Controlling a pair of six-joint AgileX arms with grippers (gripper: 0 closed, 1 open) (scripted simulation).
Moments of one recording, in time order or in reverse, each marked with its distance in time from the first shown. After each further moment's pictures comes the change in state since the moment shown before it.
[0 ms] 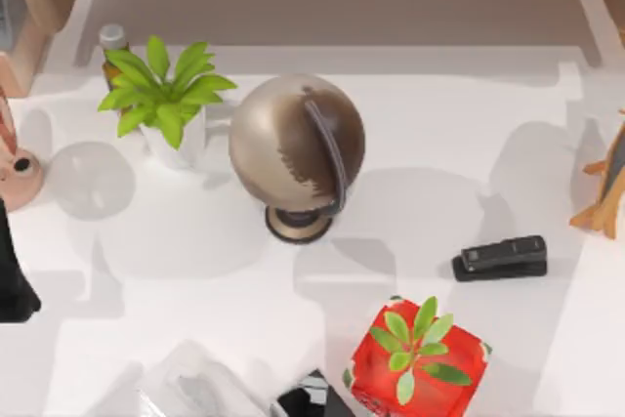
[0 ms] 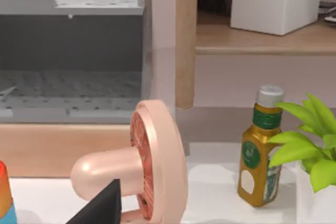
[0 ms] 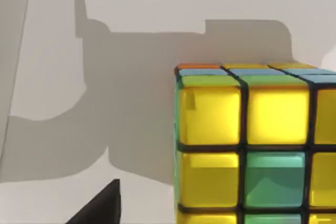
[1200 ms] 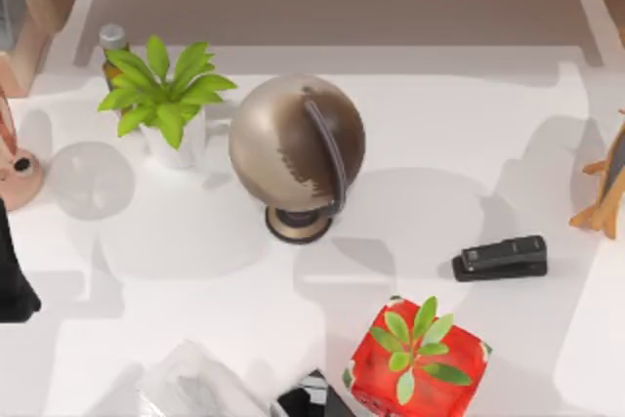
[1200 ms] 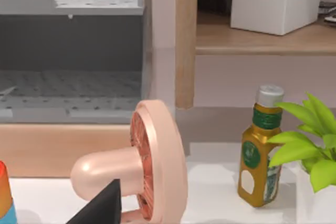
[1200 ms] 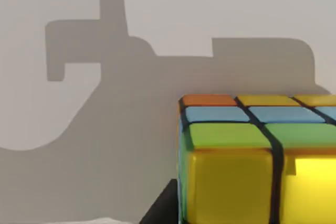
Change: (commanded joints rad) left arm 0.000 0.000 0.000 0.000 0.000 0.000; right arm 0.007 0.043 -0.028 0.070 0.003 0.007
